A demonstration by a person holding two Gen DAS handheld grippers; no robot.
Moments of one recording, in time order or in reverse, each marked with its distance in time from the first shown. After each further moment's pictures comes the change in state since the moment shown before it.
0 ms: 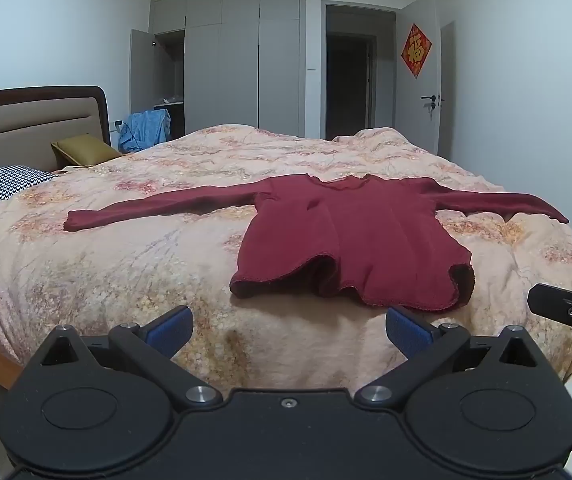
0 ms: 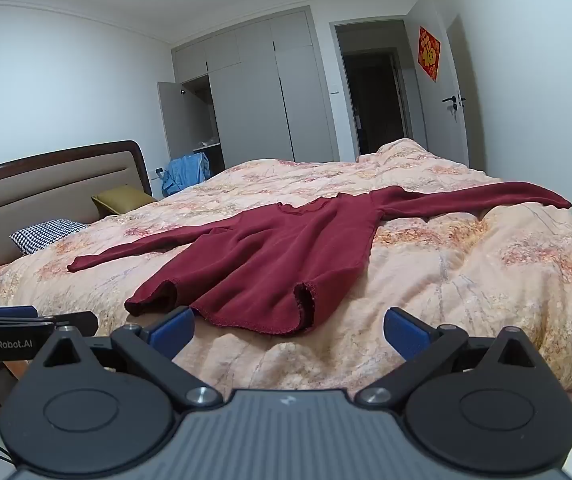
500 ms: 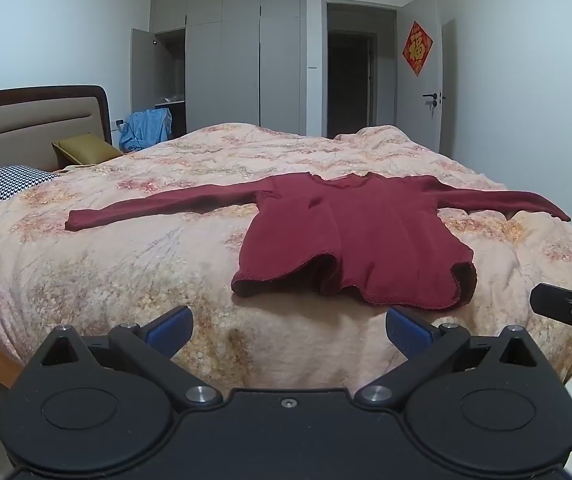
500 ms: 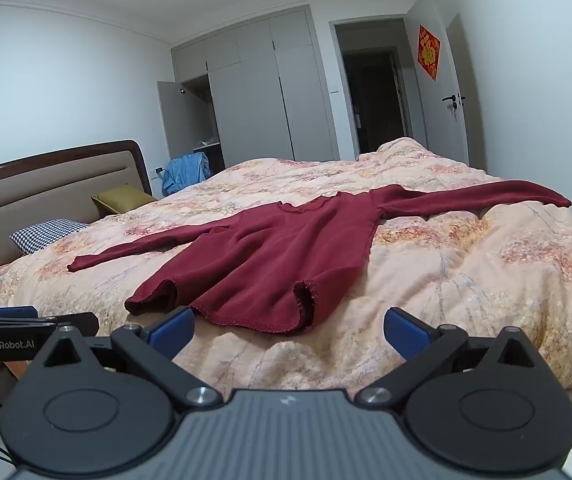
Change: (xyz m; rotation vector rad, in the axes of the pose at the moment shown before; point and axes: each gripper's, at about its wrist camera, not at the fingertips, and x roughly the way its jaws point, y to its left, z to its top) left arm 0.003 0.005 -0.003 -0.002 0.003 0.003; right arm 0.000 -0.001 0.000 0.000 0.004 0.001
